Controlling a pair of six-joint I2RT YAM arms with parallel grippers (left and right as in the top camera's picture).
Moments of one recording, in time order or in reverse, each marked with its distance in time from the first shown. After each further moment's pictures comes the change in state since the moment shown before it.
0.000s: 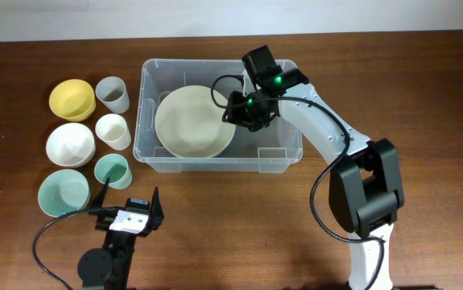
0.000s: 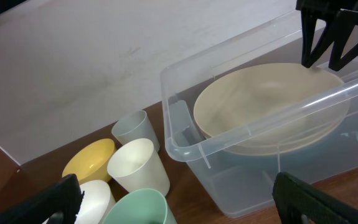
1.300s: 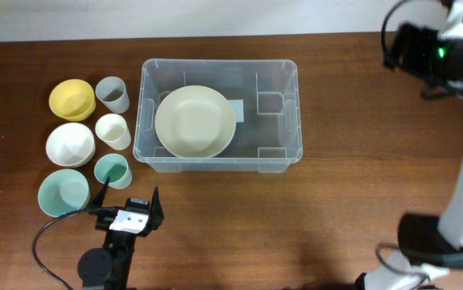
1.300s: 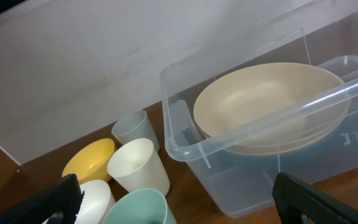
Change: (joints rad) left arm 0.000 0.000 0.000 0.000 0.000 0.000; right arm -0.540 -0.316 0.760 -0.869 0.356 -0.253
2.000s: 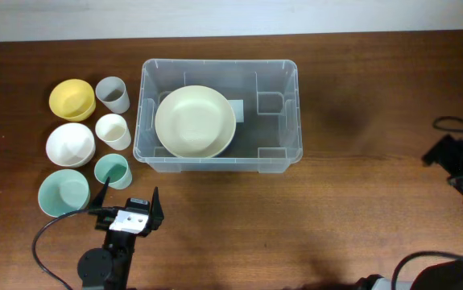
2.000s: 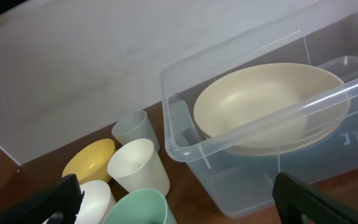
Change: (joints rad) left arm 0.000 0.000 0.000 0.000 0.000 0.000; right arm -0.494 -0.337 -1.092 0.272 0.045 0.010
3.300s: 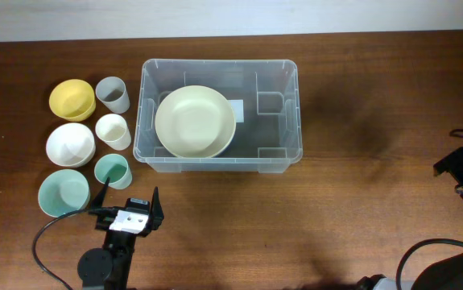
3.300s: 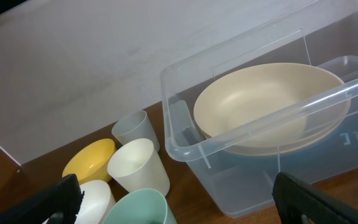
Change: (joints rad) left arm 0.000 0.000 0.000 0.000 0.000 0.000; right arm -0.110 0.016 -0.077 0.081 -0.008 0.022
